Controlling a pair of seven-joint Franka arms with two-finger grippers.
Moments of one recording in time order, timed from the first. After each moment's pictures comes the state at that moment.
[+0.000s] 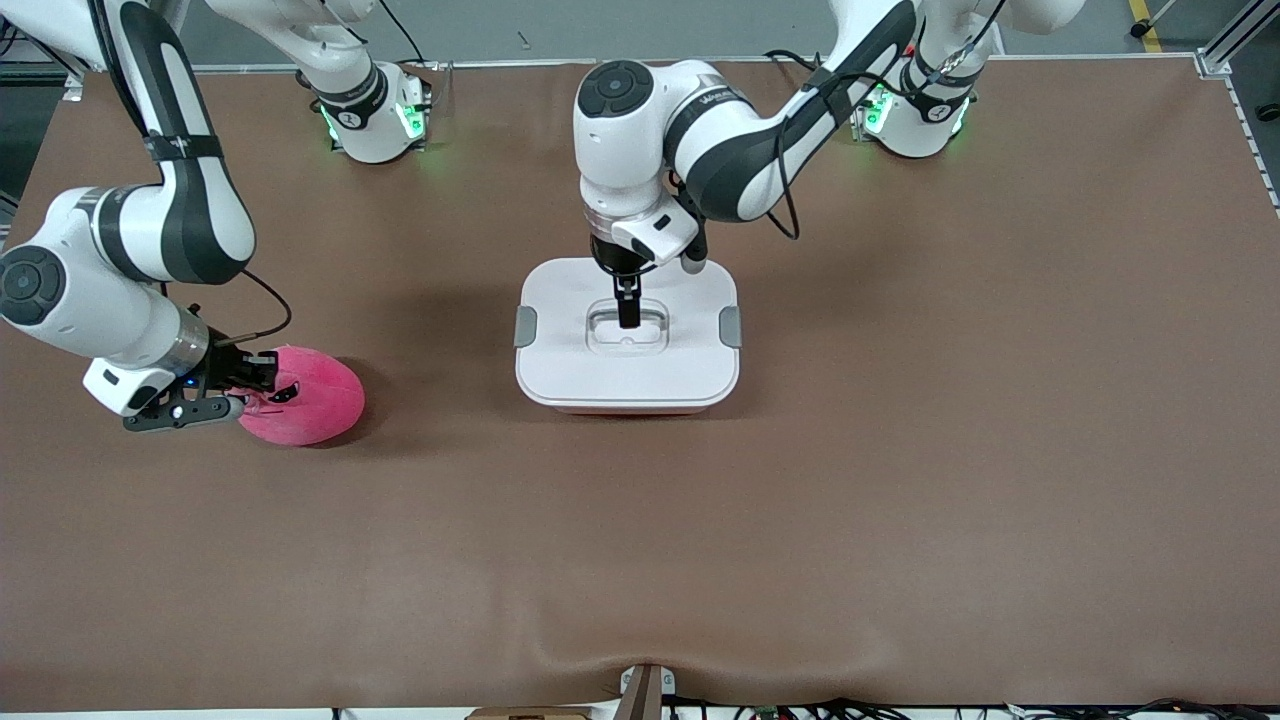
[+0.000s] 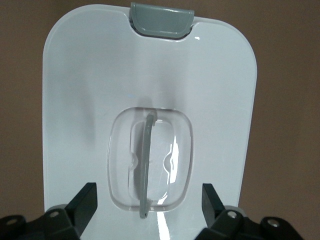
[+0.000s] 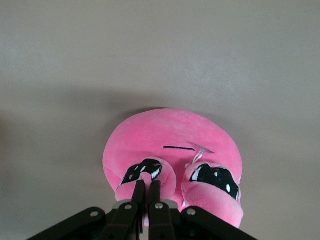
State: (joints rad) left arm -0.60 0.54 -0.40 -1.48 0.36 2.06 -2.71; right arm -0.04 0.21 0.02 -1.97 0.00 2.14 -0.18
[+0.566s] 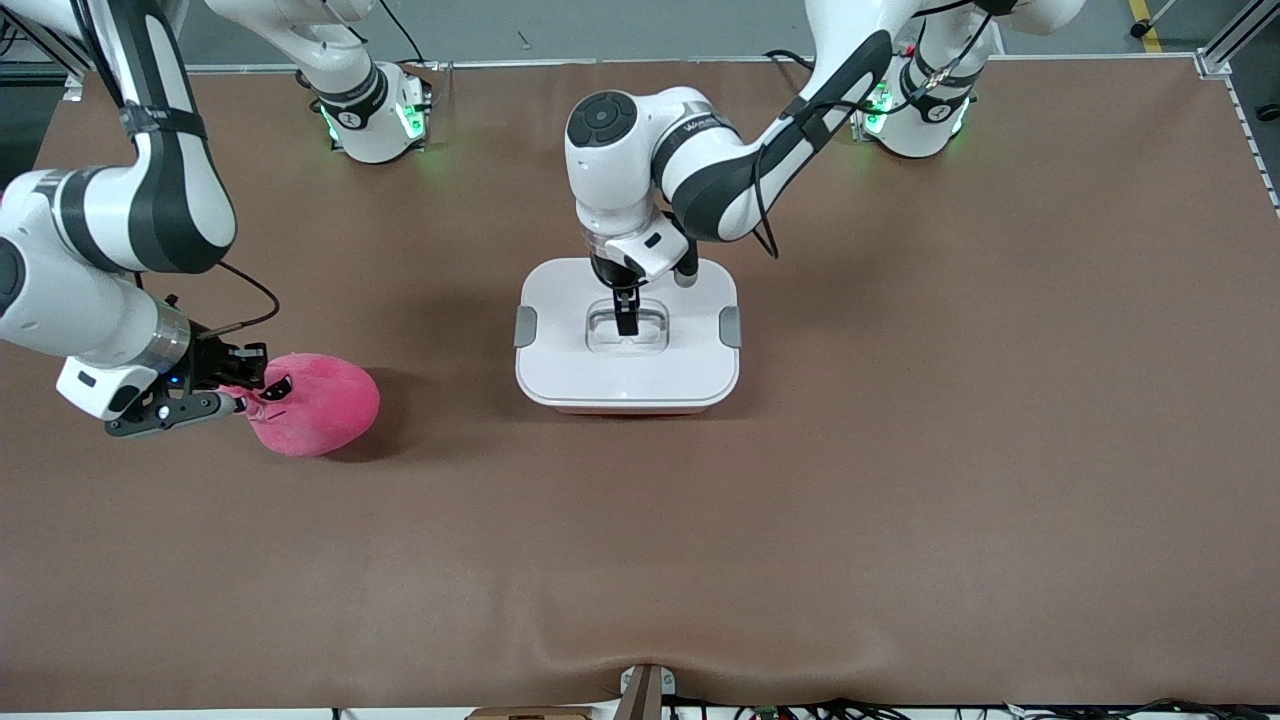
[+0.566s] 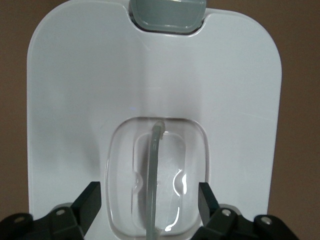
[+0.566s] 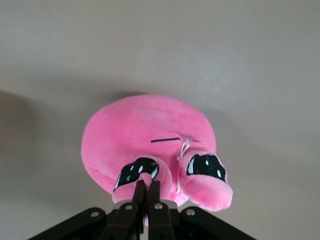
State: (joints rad) left arm -0.60 0.60 -0.40 -1.48 0.39 2.06 -2.71; right arm -0.01 0.21 0.03 -1.80 0.00 1.93 -0.24
